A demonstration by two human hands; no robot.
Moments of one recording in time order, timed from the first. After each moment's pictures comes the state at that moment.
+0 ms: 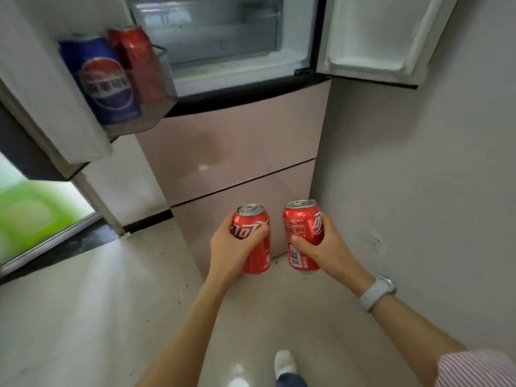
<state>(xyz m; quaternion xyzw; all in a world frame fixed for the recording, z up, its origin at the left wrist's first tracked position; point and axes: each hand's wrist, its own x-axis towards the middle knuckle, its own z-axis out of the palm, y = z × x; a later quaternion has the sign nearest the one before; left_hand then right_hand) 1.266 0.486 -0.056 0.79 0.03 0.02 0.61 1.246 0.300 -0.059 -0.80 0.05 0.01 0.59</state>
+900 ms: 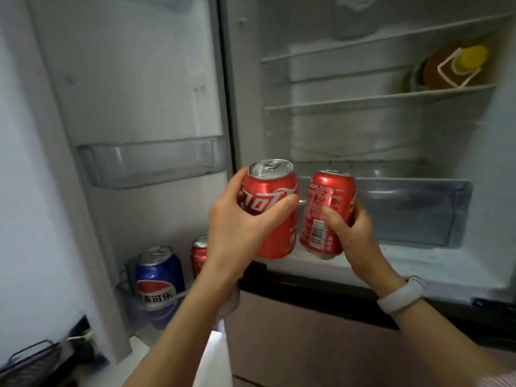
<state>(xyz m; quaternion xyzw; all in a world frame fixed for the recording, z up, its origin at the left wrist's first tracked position) 1.499 0.470 0.245 0.74 0.03 0.48 0.47 1.637 0.361 0.203 -0.55 -0.39 0.02 0.74</state>
